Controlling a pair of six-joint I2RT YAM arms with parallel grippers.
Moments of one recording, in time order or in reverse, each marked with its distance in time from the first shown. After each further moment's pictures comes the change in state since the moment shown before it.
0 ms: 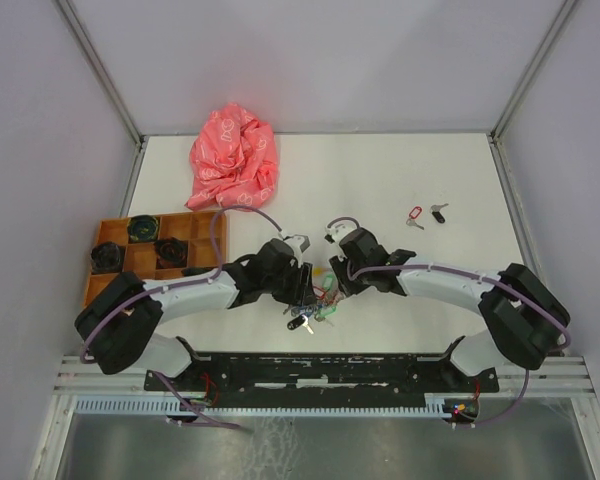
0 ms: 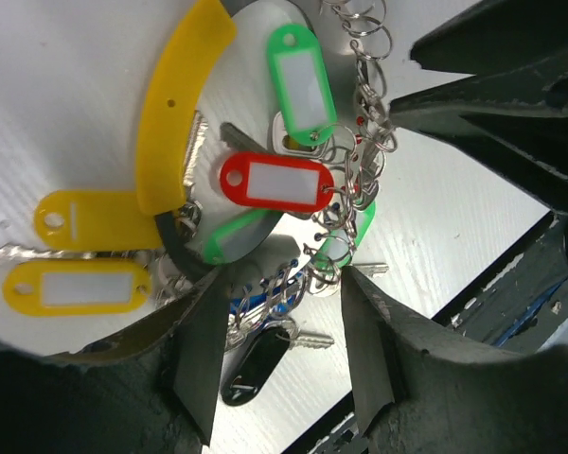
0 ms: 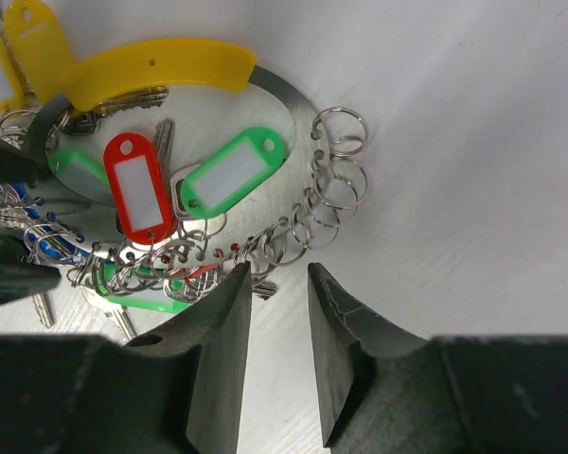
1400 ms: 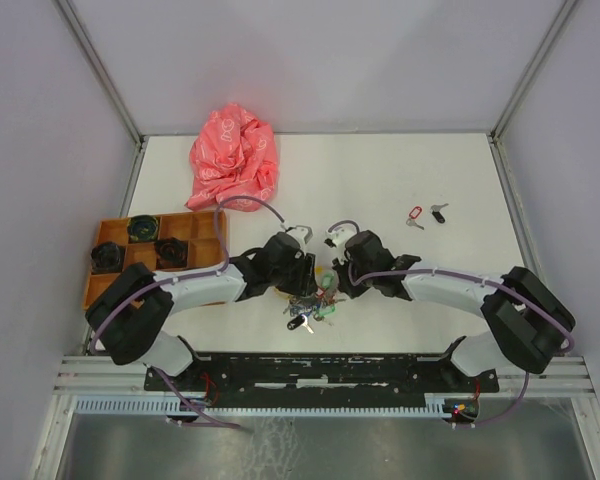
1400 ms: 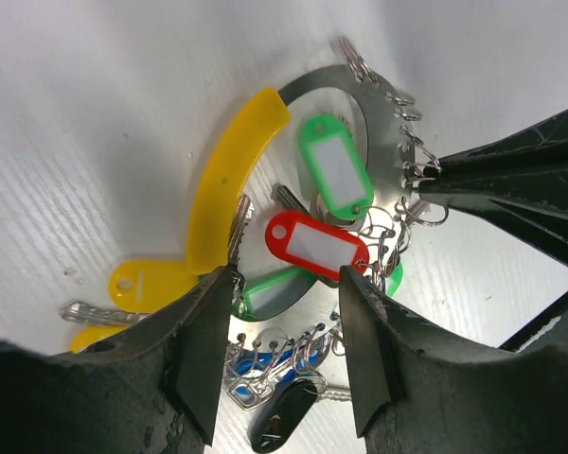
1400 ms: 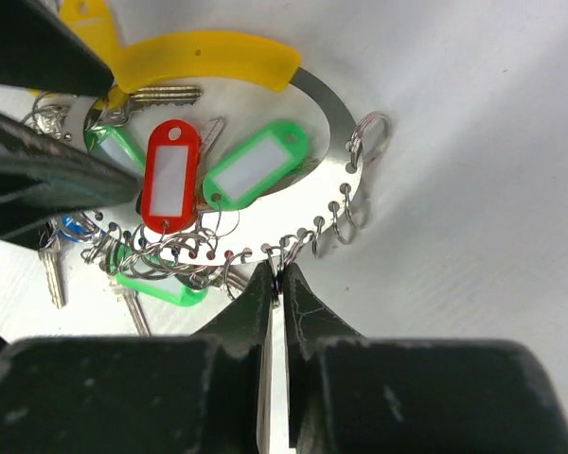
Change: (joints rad) left arm 0.002 0.068 0.071 -0.014 -0.130 0.043; right arm -0.019 -0.025 -0.071 0.121 -0.091 -0.074
